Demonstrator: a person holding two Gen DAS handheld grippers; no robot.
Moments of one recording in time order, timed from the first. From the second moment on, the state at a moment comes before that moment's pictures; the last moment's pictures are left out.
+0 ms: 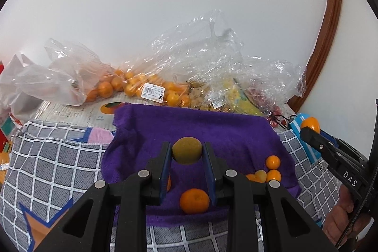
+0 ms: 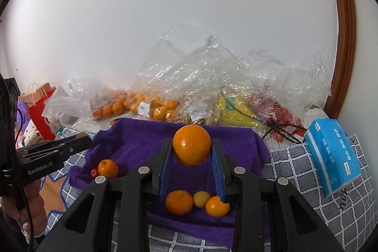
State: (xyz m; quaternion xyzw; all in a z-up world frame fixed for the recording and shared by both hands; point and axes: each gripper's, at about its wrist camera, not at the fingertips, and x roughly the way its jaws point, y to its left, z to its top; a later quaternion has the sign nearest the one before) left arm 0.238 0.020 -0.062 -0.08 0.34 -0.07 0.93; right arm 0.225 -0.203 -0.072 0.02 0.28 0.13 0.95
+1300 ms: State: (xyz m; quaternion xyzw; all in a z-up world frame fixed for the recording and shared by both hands) left arm 0.316 -0.020 -0.143 -0.05 0.46 -0.10 0.88; right arm 0.296 -0.193 -0.179 0.01 0.41 0.14 0.90
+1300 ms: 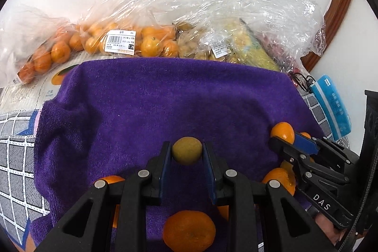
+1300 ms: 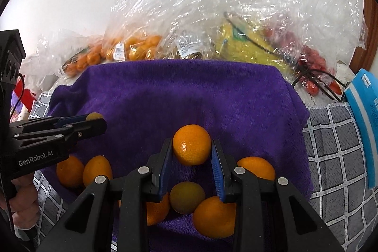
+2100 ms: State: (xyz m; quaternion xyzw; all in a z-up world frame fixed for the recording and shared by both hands) left arm 0.268 0.004 -0.108 -0.02 0.44 -0.07 0.90; right arm 0.261 -0.199 -0.118 0.04 0.36 0.14 0.92
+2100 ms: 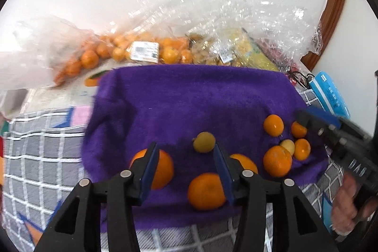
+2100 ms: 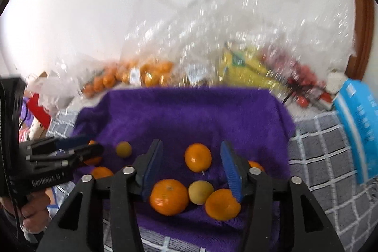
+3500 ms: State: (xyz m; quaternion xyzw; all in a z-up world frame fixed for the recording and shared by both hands) left arm 0.010 0.009 0.005 -0.01 0.29 -0.01 0.96; right arm -0.017 -0.205 -0.014 0.02 0.28 0.05 0.96
